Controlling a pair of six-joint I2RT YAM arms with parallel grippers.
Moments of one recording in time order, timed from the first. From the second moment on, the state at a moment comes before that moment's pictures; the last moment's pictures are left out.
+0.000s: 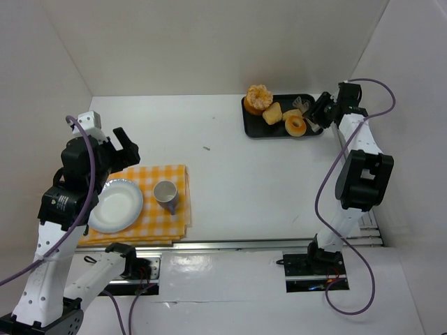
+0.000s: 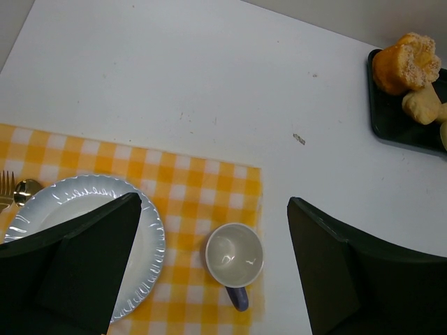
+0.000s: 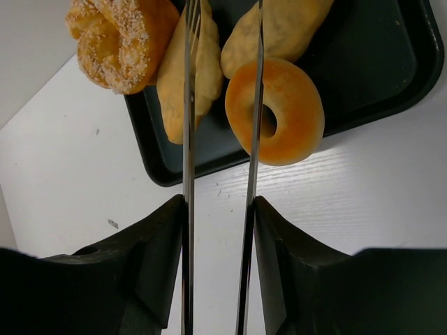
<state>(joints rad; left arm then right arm) -0.21 0.80 1.24 -0.82 -0.27 -0.39 -0.21 1.85 1.57 -0.42 -0.35 0.49</state>
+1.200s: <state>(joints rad) -0.21 0.83 1.24 -0.80 -0.28 -0.37 -0.24 2.02 1.56 -0.37 -0.32 0.57</state>
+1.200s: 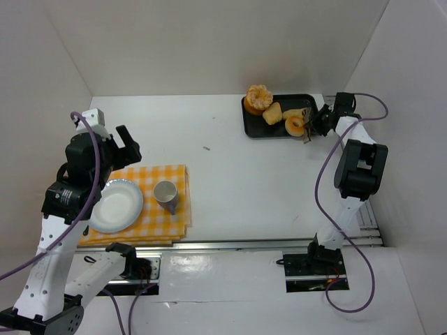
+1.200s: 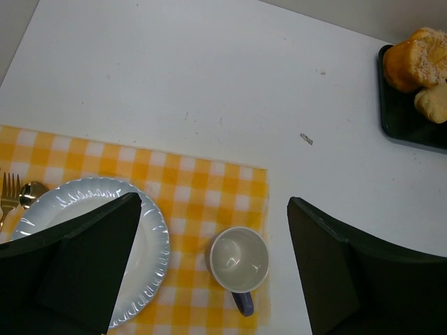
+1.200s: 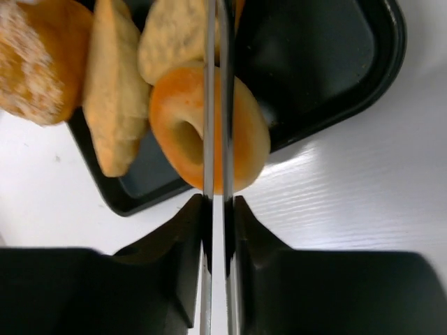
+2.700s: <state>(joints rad) -0.21 0.82 1.51 -0.93 -0.16 -0.40 0.95 2.46 2.20 -0.14 -0.68 0.54</state>
